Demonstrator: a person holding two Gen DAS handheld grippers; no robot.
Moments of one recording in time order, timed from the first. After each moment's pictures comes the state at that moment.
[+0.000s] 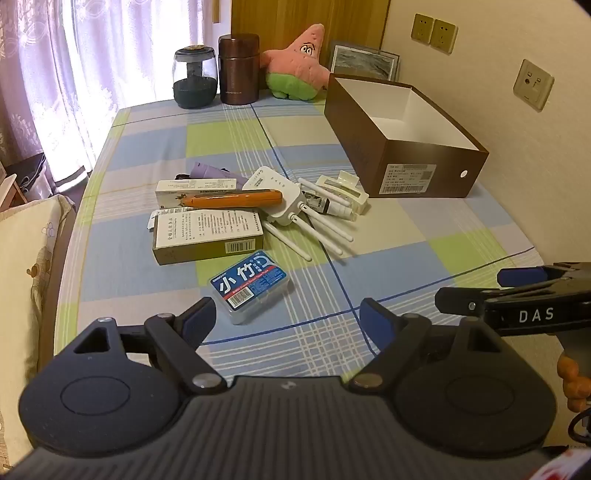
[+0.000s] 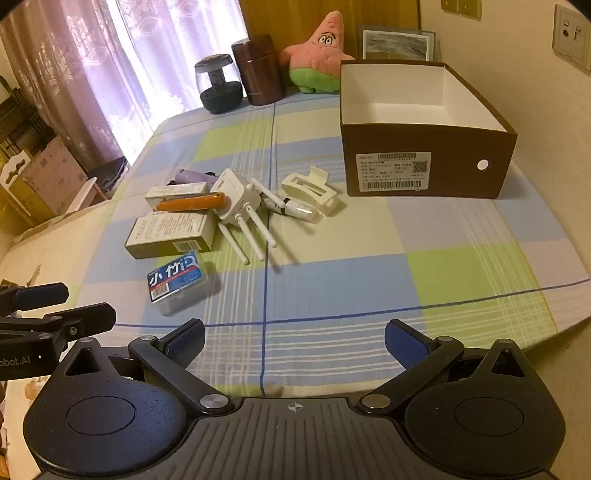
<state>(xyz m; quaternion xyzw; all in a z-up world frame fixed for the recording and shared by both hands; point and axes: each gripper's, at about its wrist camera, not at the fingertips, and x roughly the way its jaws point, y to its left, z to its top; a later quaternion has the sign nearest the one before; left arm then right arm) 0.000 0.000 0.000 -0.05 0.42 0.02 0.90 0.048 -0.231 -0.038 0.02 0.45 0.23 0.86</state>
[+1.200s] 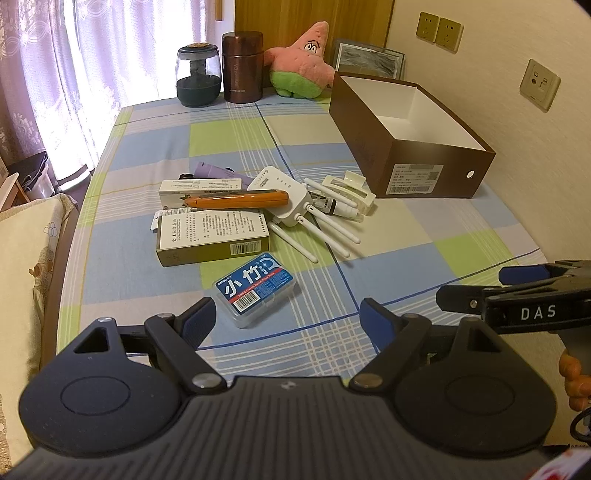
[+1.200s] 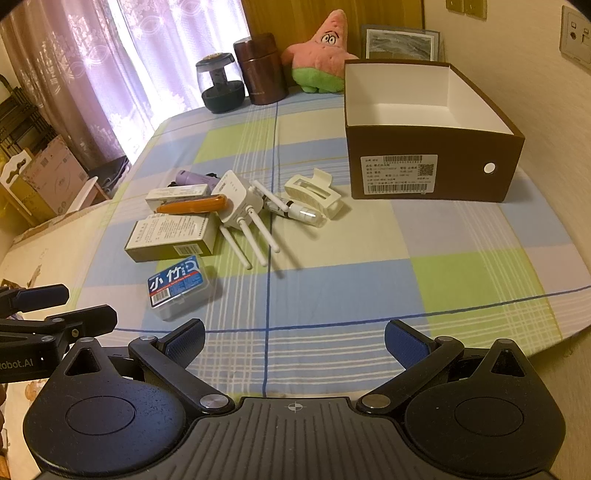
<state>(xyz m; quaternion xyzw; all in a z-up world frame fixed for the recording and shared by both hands) 0.000 0.000 0.000 -0.05 0.42 0.02 0.90 0.053 -0.225 -0.041 0.03 0.45 0.23 0.86</state>
